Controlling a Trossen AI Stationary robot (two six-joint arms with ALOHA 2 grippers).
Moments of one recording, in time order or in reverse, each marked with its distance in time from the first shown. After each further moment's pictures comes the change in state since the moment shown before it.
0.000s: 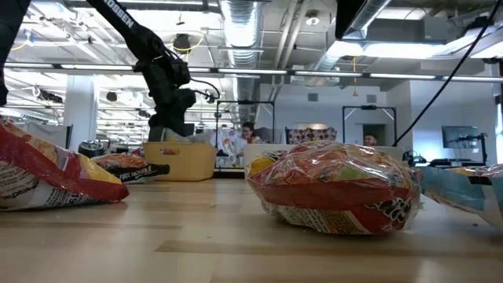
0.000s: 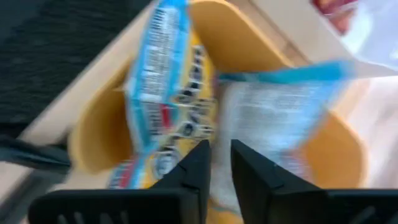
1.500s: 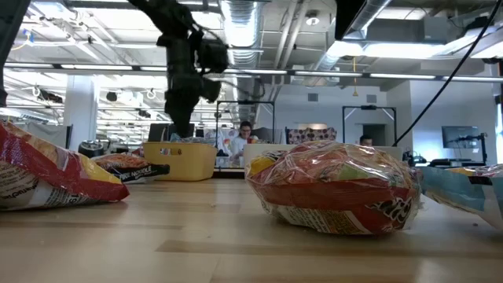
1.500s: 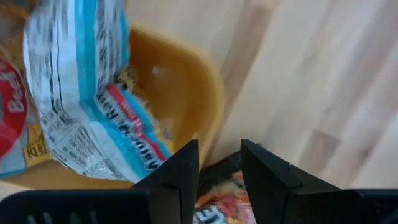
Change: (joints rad) left arm -0.464 0.001 0.037 -0.257 -0.258 -0.054; right arm -0.014 0.000 0.000 0.000 -0.001 0.000
